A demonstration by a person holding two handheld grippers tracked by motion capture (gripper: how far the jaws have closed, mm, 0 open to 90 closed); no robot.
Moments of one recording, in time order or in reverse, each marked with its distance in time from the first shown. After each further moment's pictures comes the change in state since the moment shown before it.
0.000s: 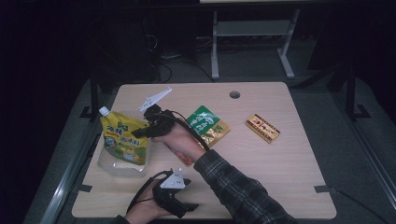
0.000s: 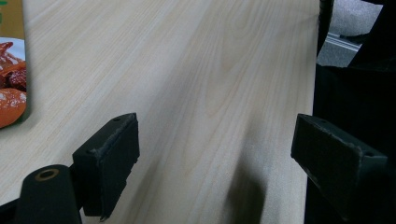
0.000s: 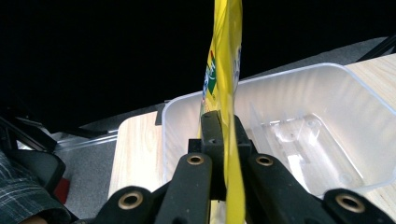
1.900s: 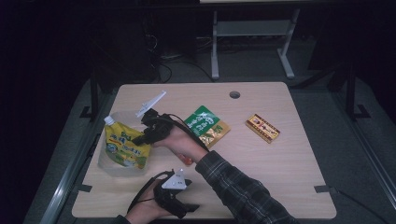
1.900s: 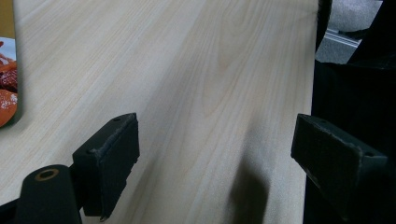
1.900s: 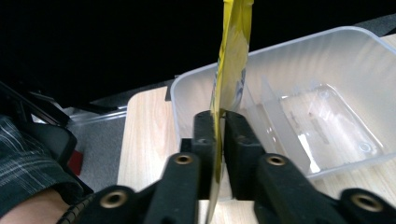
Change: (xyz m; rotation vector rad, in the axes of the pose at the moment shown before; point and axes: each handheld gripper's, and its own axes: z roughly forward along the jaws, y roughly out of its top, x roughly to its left) left arm -0.001 0.001 0.004 -0.010 -0.008 0.006; right arm 0.003 -0.004 0.009 0.109 0.039 -0.015
